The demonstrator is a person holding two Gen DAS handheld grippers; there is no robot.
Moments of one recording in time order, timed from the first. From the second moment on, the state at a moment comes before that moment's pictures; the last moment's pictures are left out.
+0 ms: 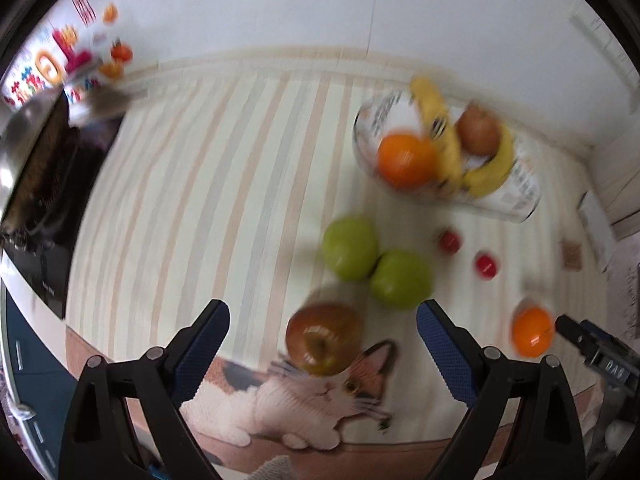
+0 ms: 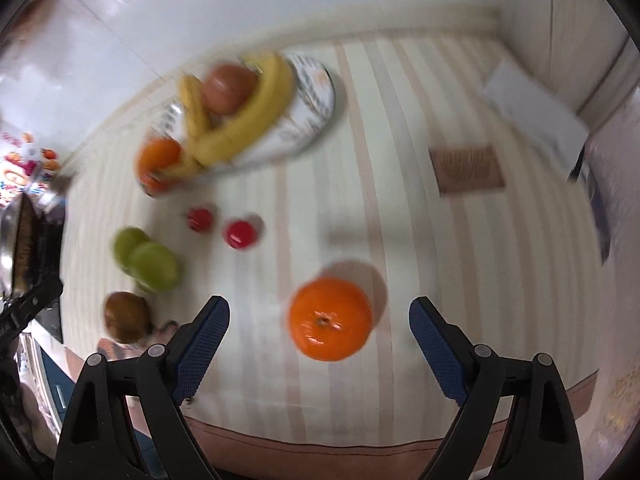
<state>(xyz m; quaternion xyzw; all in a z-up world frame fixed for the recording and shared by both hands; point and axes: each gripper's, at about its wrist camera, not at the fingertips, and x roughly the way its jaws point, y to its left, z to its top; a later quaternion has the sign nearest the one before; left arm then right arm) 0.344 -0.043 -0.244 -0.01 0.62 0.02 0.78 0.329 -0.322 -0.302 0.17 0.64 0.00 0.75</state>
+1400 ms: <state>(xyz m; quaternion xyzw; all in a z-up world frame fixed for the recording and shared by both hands) 0.316 -0.073 -0.357 0.02 0.71 -0.02 0.70 0.318 -0.249 -0.360 0.09 0.68 0.08 0.72</state>
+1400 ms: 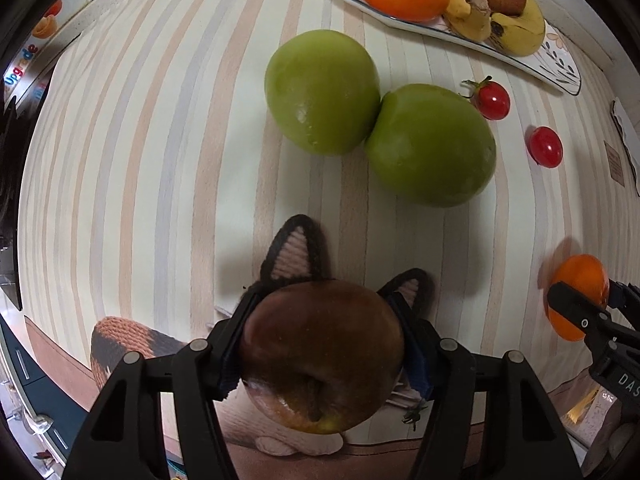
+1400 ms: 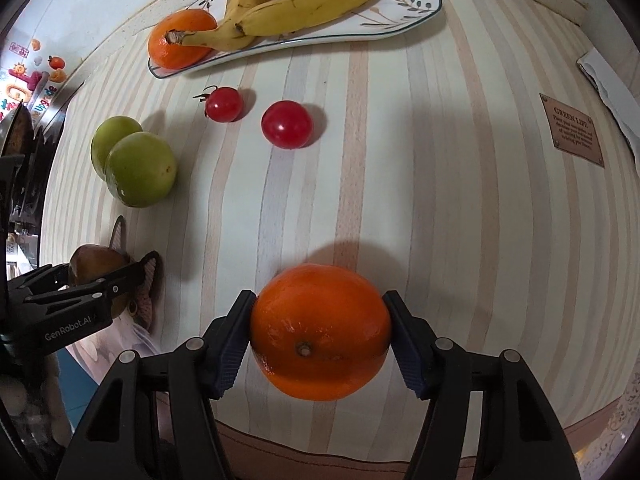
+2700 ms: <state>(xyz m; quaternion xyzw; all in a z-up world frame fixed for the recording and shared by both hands) 0.579 -0.129 -0.294 0.04 0.69 -0.07 0.72 0.545 -0.309 -0.334 0.09 0.63 0.02 0.77</state>
